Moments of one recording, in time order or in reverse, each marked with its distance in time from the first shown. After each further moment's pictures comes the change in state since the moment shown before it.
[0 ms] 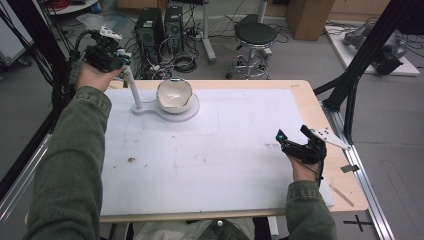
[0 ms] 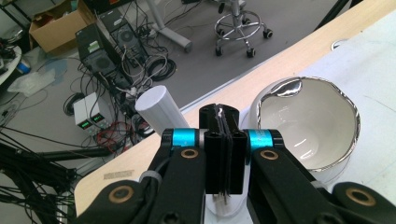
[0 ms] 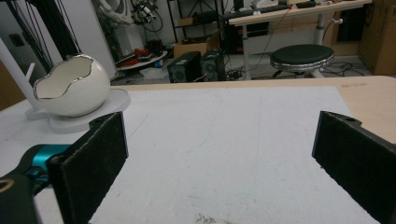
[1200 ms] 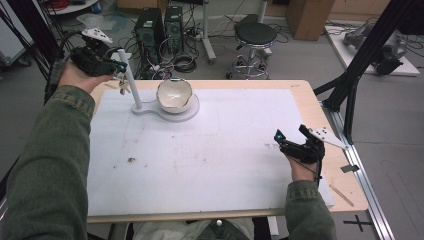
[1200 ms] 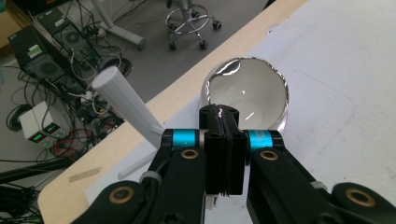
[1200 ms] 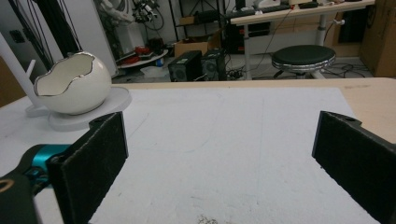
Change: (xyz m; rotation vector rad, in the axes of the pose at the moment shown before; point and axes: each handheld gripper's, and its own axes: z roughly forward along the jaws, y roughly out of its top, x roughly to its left) left arm 0.004 -0.003 -0.037 0.025 -0.212 0.063; right arm 0.003 0.000 0.003 0.003 0.002 -0.014
